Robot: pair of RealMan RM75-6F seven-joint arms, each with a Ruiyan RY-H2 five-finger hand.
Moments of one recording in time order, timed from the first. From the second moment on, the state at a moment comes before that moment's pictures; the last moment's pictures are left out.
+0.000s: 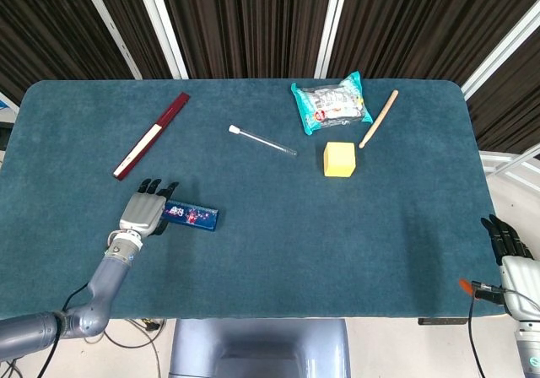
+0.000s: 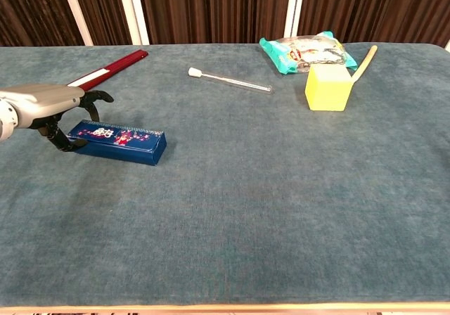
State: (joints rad) left arm -0.69 -1.50 -0.15 -1.50 0.83 0.93 0.60; right arm 0.04 -1.06 0.07 -1.66 -1.45 1.46 0.12
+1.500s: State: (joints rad) left arm -0.77 -1.55 -0.17 -1.24 0.68 0.91 0.60; right arm 0.04 -1.06 0.07 -1.67 -1.45 1.46 0.12
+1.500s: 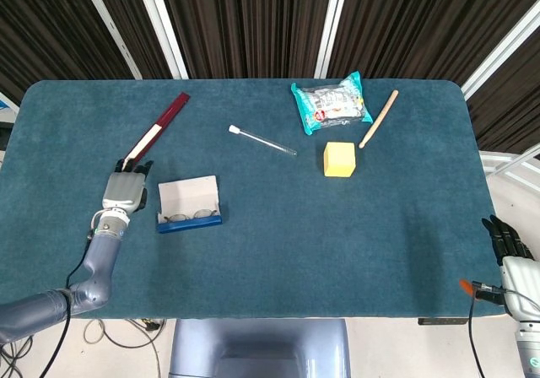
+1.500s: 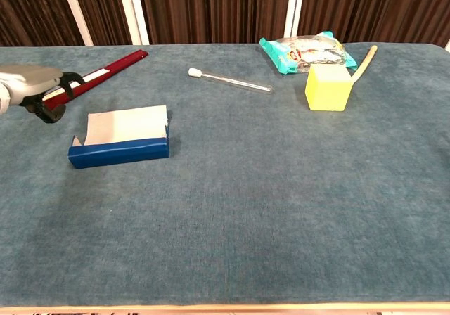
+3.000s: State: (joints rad) left arm -0.67 -1.29 0.05 -1.69 0.99 0.91 0.56; right arm 0.04 -1.06 0.07 -1.67 -1.45 1.47 0.12
